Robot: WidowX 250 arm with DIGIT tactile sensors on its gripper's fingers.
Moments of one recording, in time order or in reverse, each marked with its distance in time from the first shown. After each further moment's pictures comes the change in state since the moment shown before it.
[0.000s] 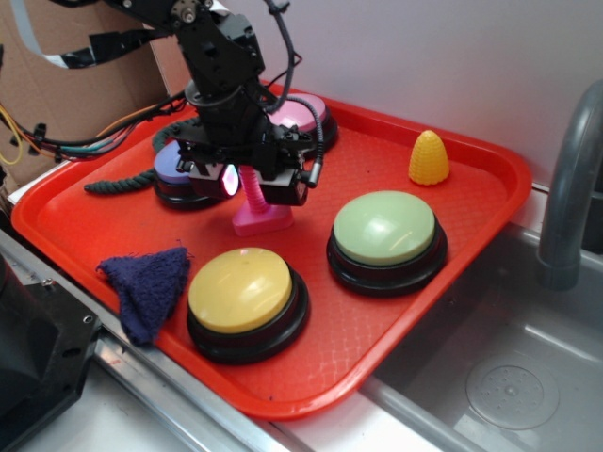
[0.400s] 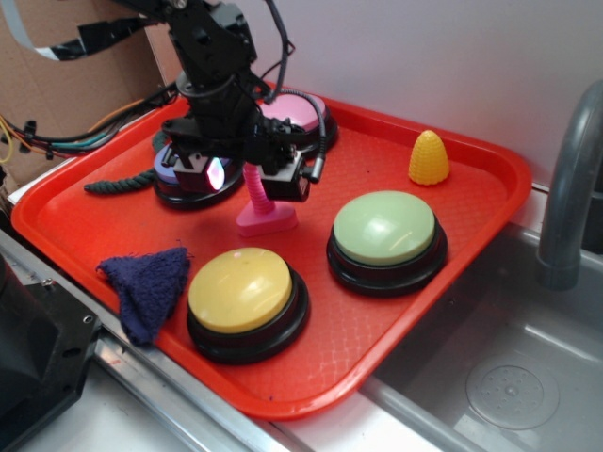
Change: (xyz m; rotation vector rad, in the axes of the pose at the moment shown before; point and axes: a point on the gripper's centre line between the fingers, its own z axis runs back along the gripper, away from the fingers) arm 0.000 0.003 0.004 0.011 0.014 -0.002
